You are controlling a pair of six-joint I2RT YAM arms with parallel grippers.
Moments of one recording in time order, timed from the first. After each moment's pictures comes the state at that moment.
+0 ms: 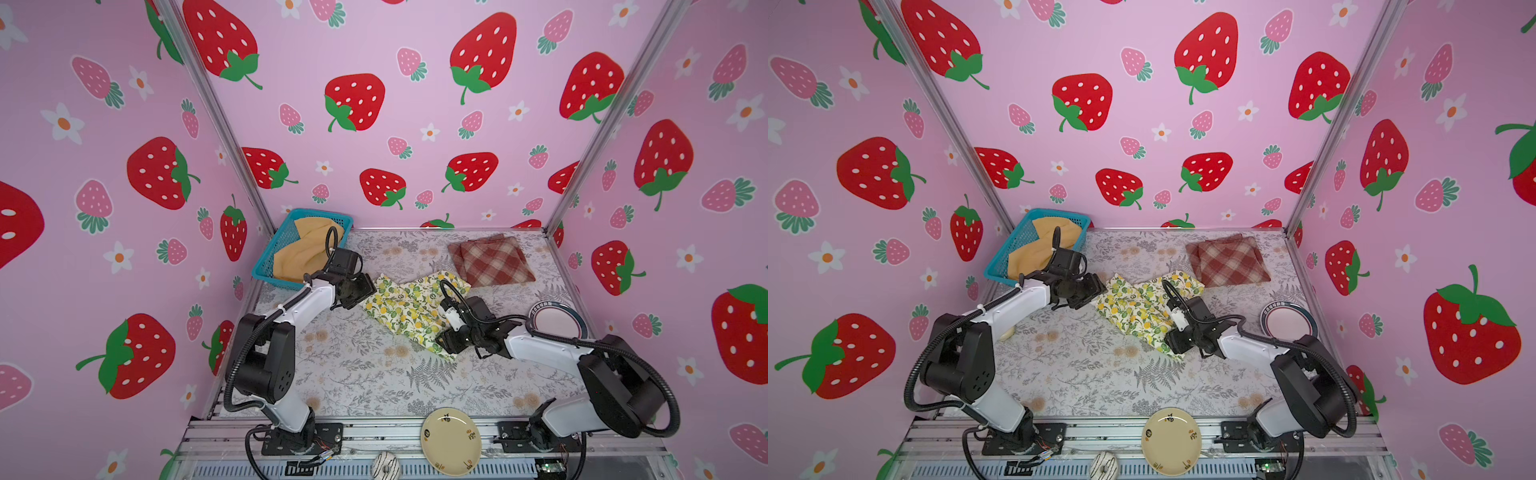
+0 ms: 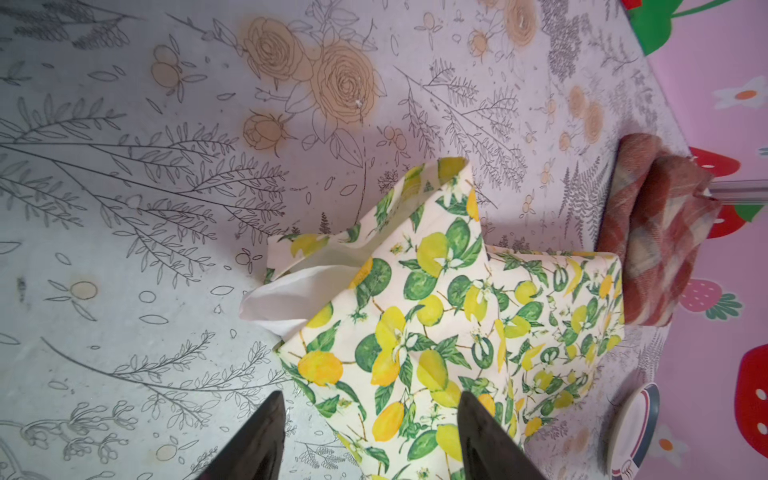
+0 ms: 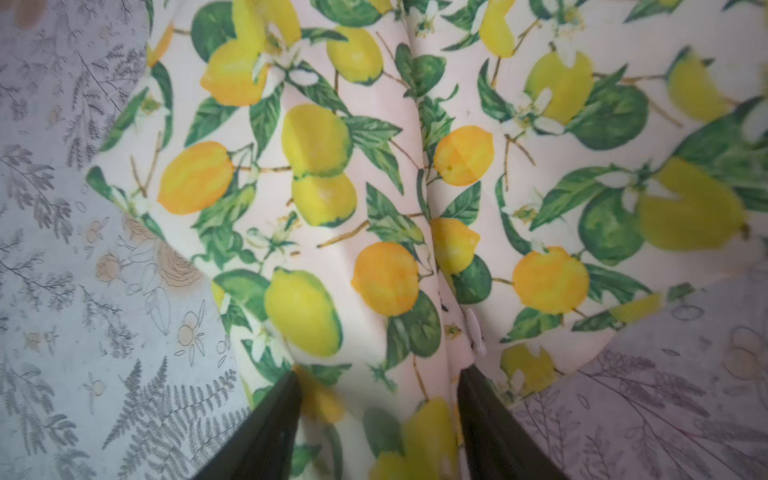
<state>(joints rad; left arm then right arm) -0.28 1.65 1.14 -0.49 0.20 -0.77 0.73 1.47 0.65 -0.12 -0.19 0.11</state>
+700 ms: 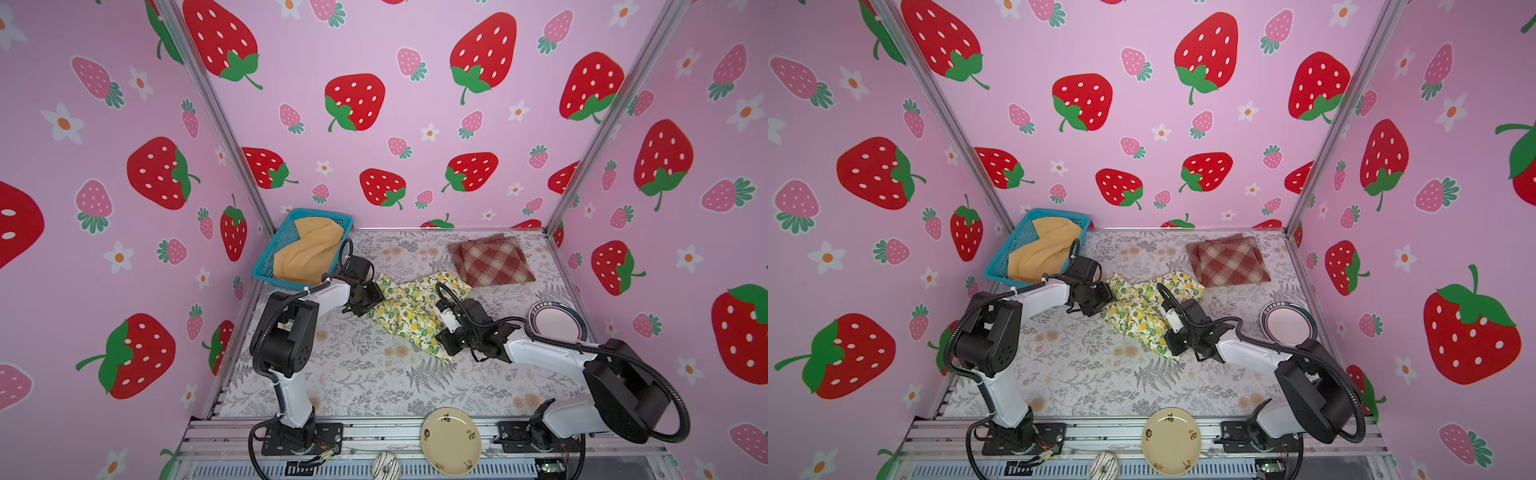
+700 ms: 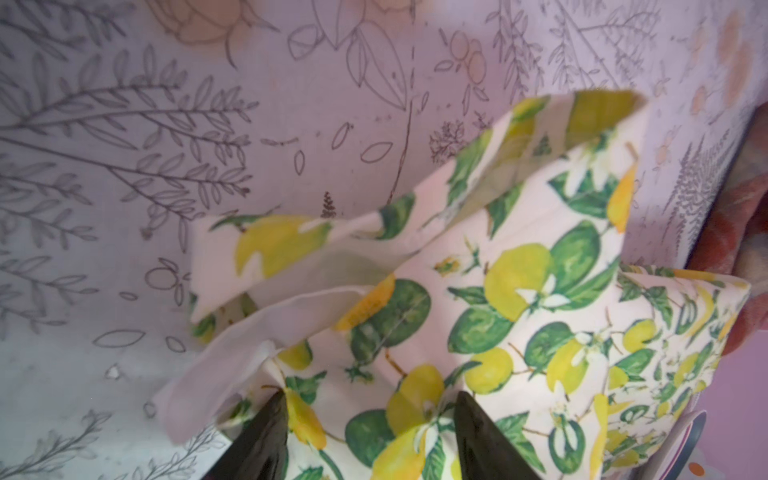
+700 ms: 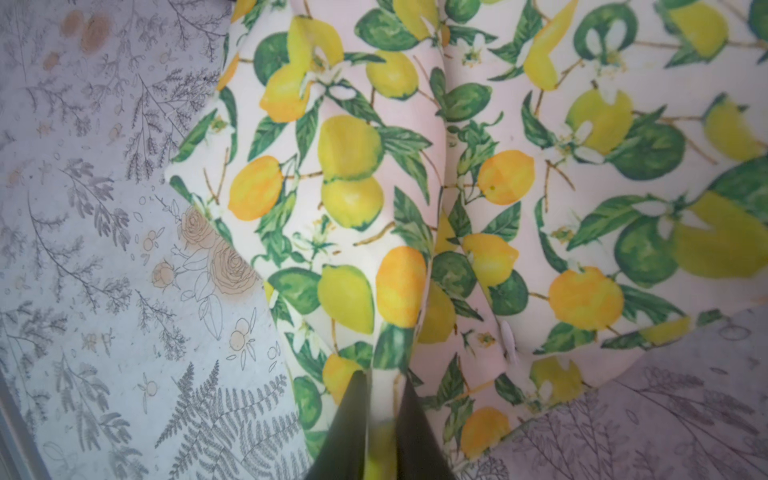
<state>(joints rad) -0.32 1.87 1.17 -0.41 0.22 -0.85 0.81 1.41 0.65 -0.11 -0.17 0.15</state>
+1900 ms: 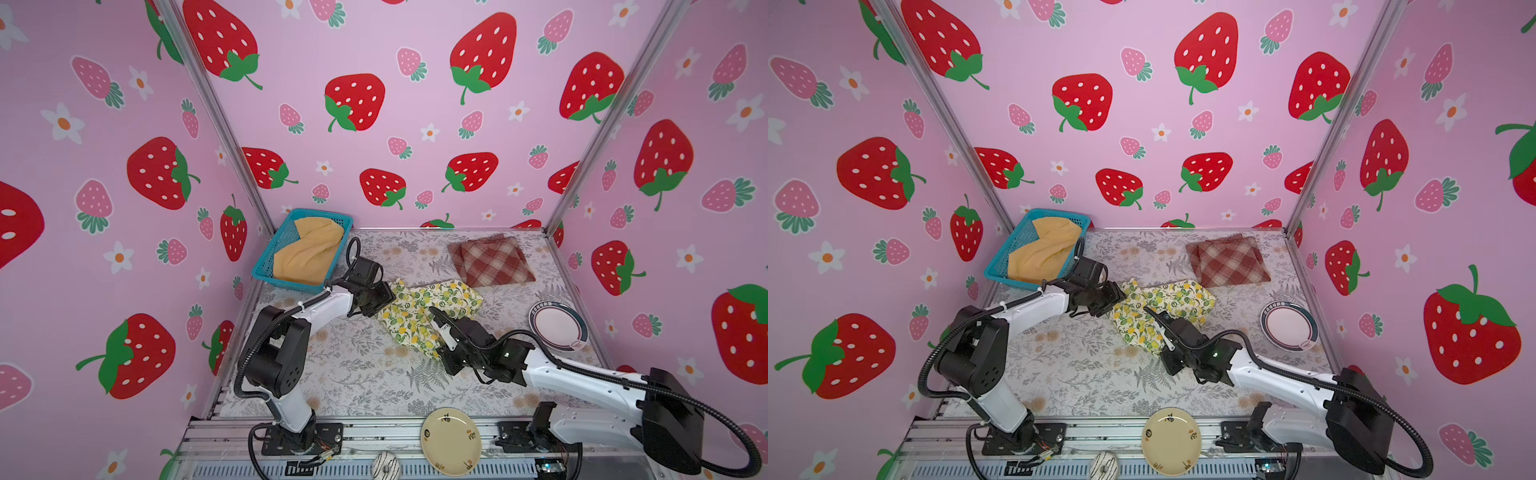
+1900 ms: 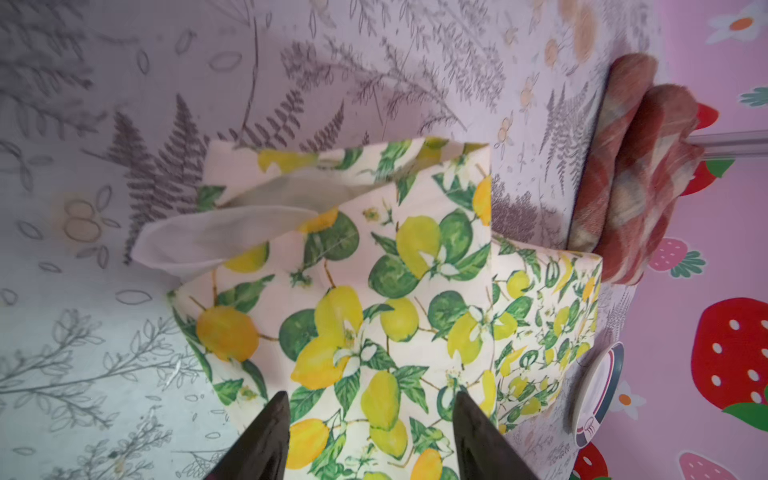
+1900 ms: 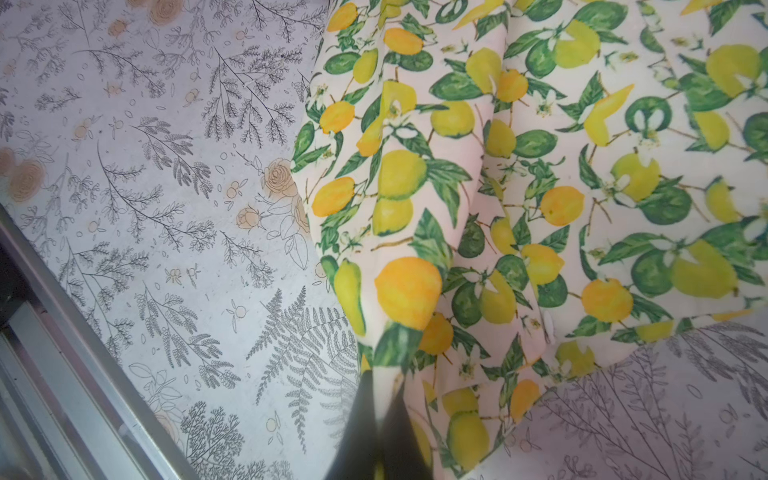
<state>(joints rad) -0.43 1.72 1.09 -0.36 0.24 -0.92 1.06 1.18 0.65 -0.34 0.06 0.28</state>
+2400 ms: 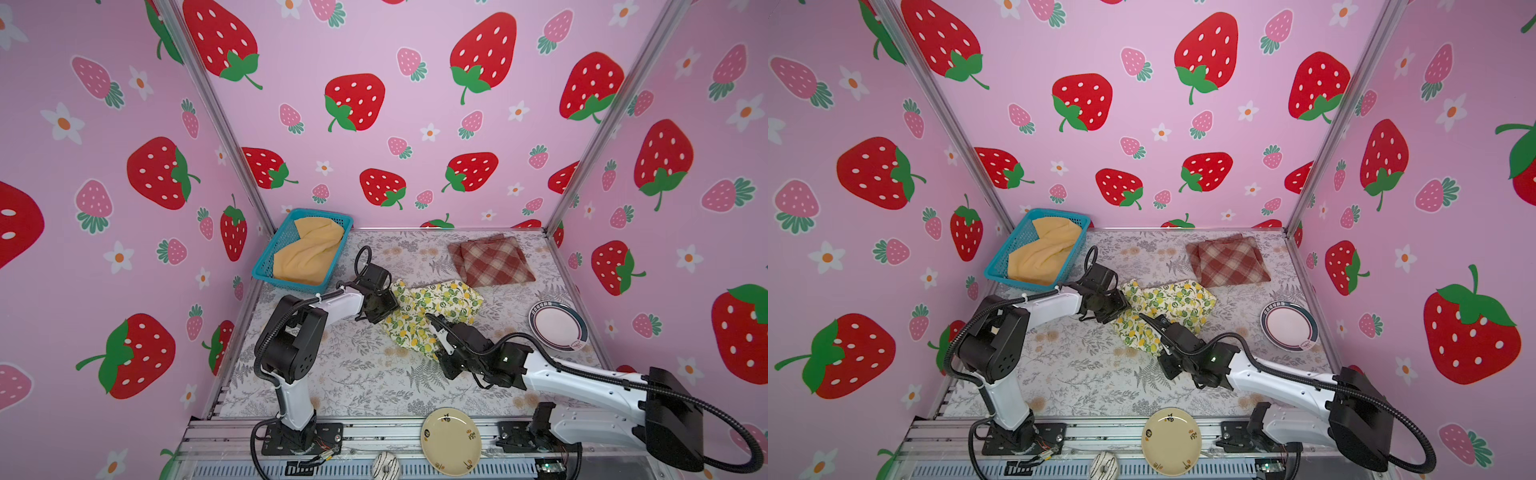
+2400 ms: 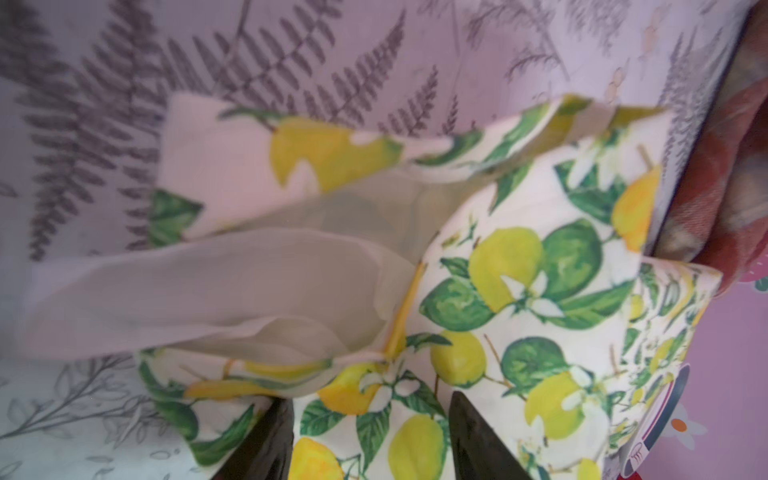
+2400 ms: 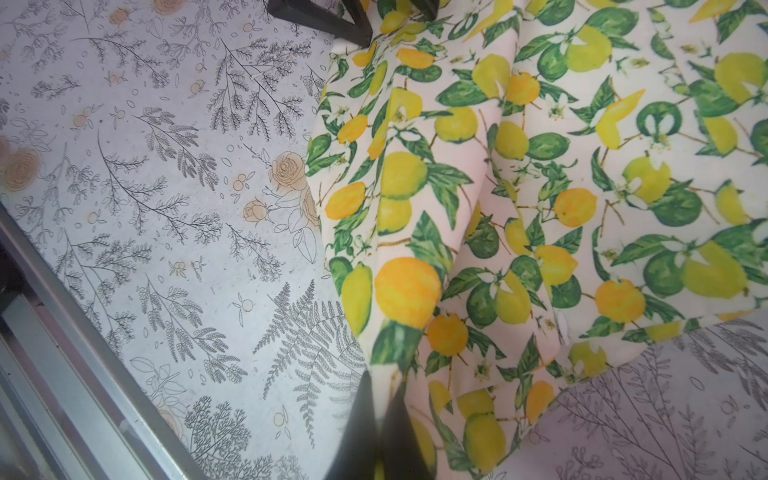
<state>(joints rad) -0.46 1.86 1.13 -0.34 0.22 -0.95 1.12 1.17 0.65 -0.35 0.11 0.31</state>
